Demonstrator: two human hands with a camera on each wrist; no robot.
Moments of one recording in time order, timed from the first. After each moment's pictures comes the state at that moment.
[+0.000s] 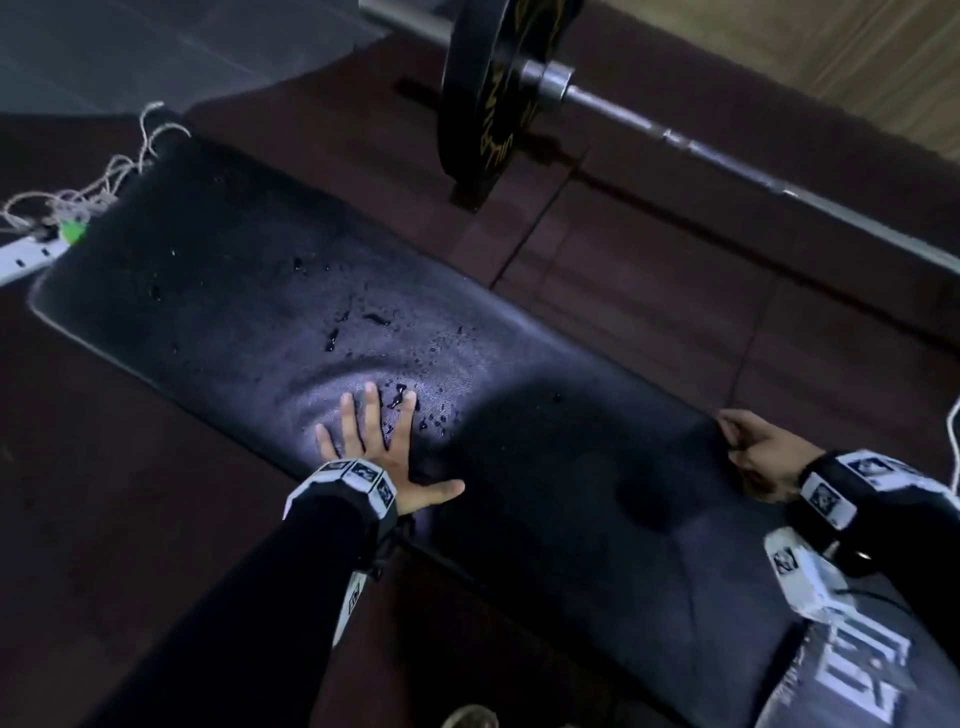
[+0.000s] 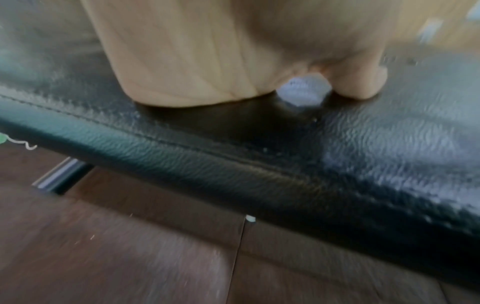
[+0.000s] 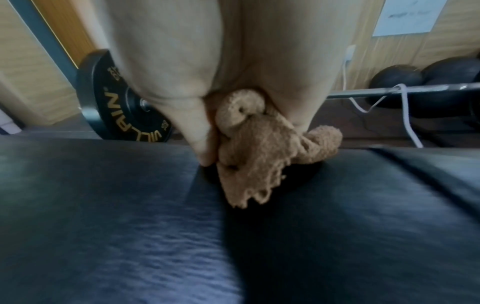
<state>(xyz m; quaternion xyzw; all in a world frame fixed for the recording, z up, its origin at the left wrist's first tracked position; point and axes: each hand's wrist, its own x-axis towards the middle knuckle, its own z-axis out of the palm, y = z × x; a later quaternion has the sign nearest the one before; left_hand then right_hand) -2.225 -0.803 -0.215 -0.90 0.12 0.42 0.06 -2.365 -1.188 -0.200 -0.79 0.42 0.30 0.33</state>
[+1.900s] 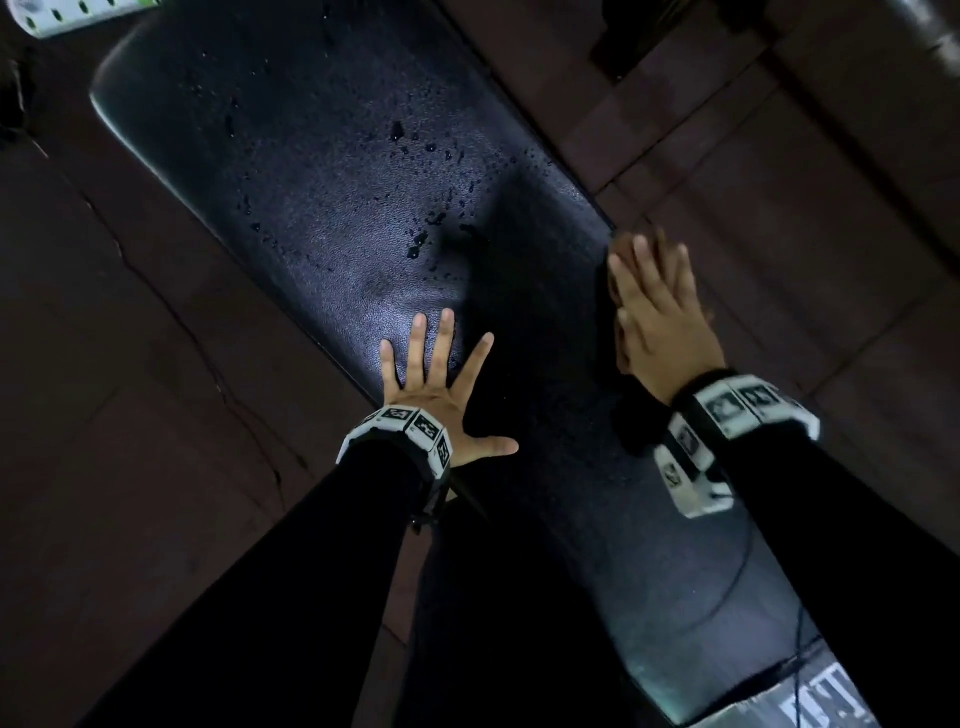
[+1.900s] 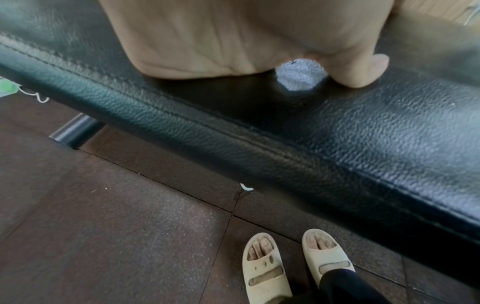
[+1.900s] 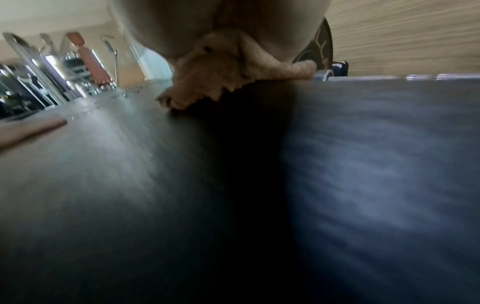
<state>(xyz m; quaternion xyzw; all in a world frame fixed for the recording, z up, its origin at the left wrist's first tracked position) -2.223 -0.798 -0.215 -0.89 0.13 0.44 0.01 -2.195 -1.057 -0.232 -0.97 -0.10 0.16 0.12</state>
